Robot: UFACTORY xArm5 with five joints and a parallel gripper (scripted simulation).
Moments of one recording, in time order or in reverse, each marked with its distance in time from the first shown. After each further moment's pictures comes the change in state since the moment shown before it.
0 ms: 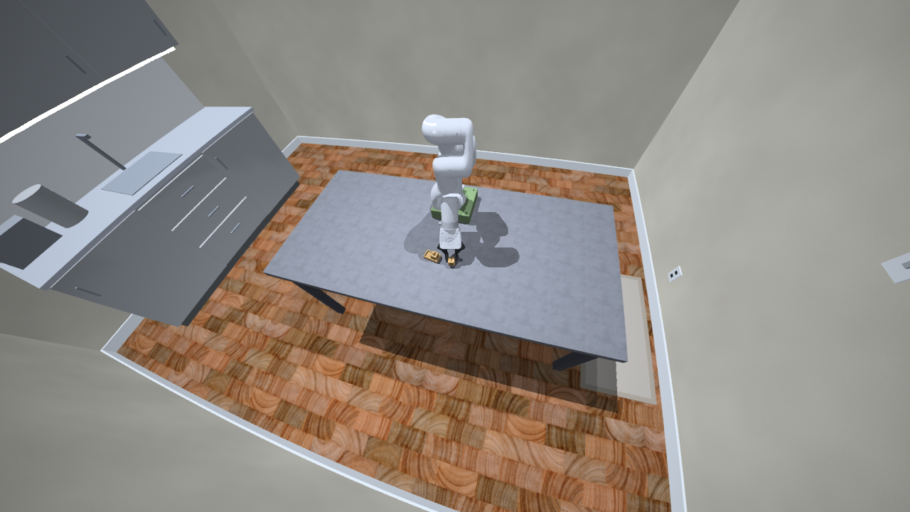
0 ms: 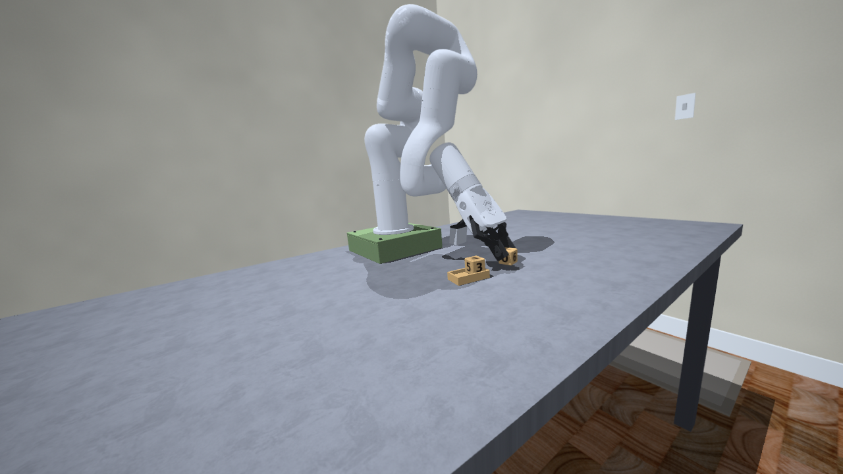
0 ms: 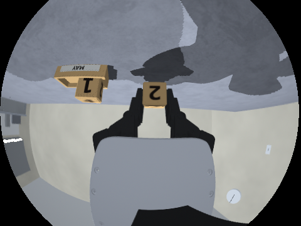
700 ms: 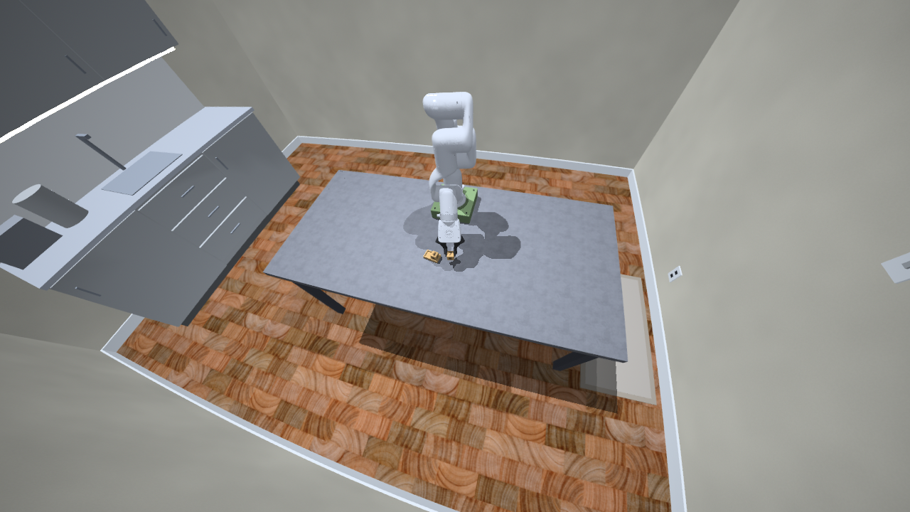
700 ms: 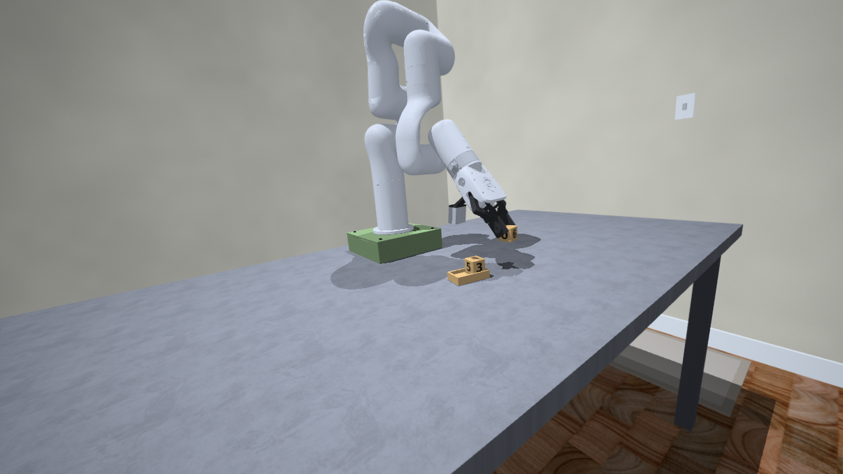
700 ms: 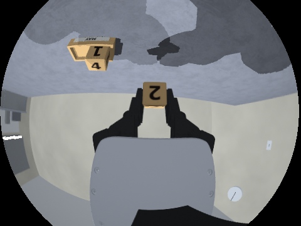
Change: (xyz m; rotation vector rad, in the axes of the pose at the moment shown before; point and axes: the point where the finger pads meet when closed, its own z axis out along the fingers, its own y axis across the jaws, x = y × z) arm -0.031 0.000 -0.043 0.000 -0.002 0.000
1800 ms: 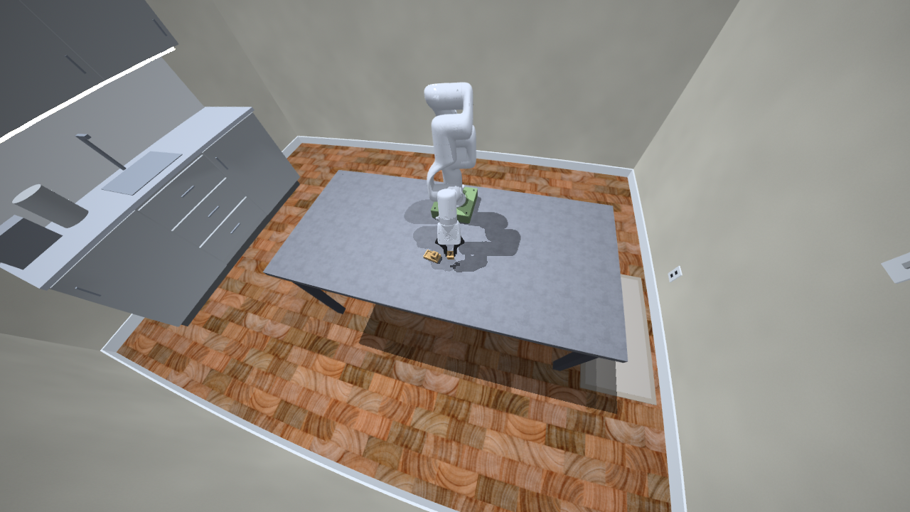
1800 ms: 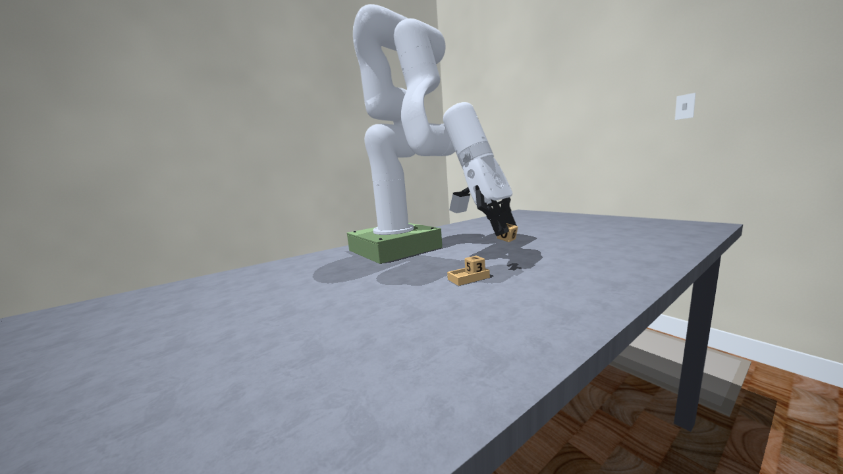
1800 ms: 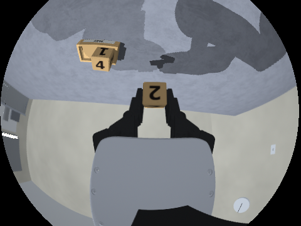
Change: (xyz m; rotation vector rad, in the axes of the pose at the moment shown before) arm -0.005 0.000 -0.002 0.000 0.204 0.000
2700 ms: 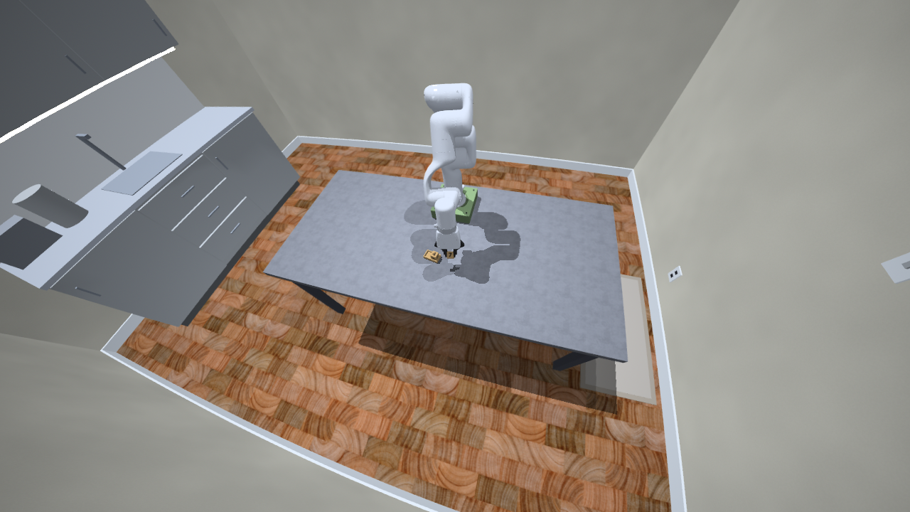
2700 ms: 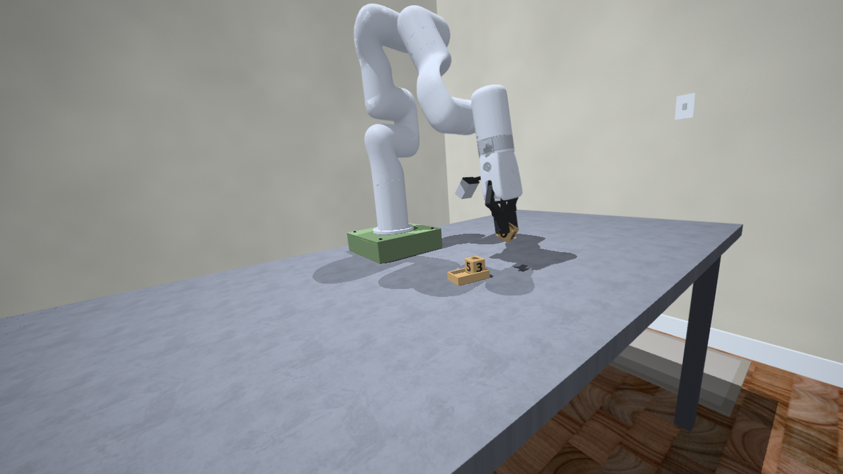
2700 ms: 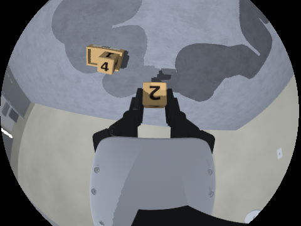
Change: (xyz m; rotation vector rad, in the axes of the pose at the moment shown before) arm -0.006 0.000 0.000 0.000 0.284 0.000
